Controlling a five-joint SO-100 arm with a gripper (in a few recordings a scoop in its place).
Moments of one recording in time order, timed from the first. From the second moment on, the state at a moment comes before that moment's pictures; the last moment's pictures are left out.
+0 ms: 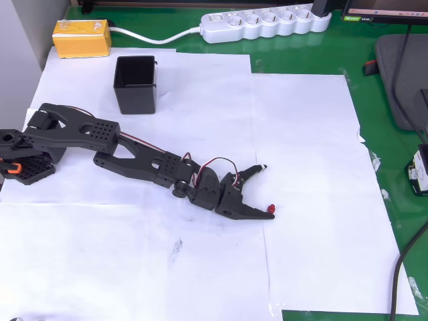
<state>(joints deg) 15.7 183.0 164.3 -2.3 -93.3</state>
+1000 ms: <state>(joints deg) 15.0 183.6 164.7 -2.9 -92.9</state>
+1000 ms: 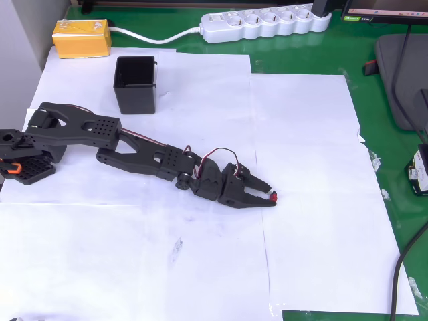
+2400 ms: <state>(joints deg) 9.0 114.7 149.6 63.5 -75.8</state>
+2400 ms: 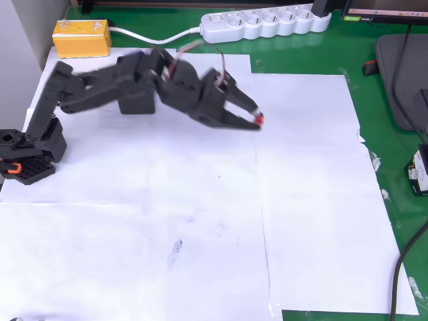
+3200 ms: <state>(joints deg) -9.7 97.6 132.5 95.5 -59.6</state>
